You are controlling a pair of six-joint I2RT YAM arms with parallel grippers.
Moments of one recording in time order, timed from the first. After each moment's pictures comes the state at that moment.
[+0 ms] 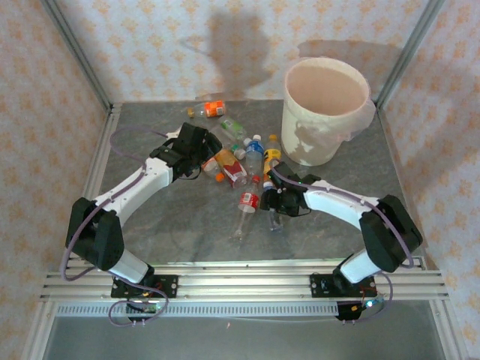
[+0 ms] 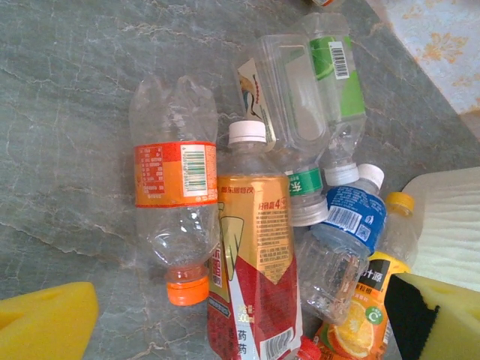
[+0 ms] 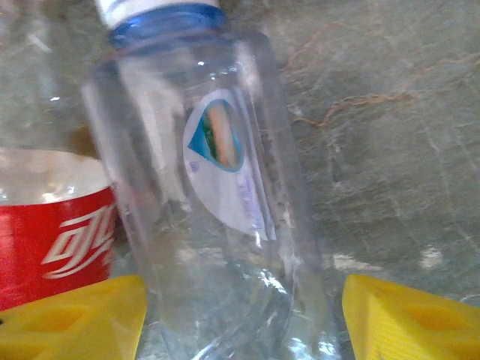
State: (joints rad) left arm -0.41 1.53 1.20 -0.52 -0.16 -1.07; right arm 0.65 1.52 0.88 -0.60 -0.05 0.79
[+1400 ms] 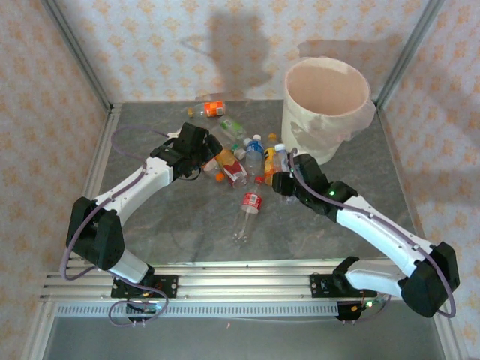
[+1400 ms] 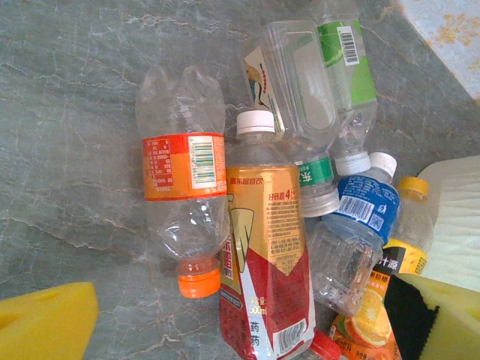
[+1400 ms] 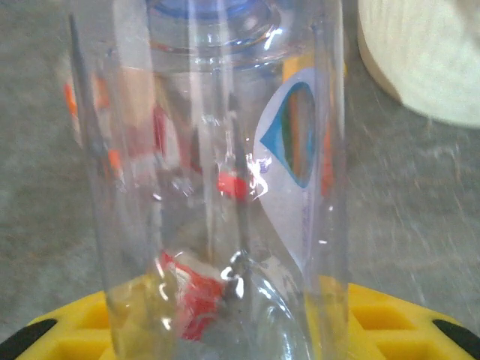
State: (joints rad) left arm -0.41 1.53 1.20 -0.55 -0.15 -1.04; right arm 0.65 1.12 0.91 -0.49 0.15 0.51
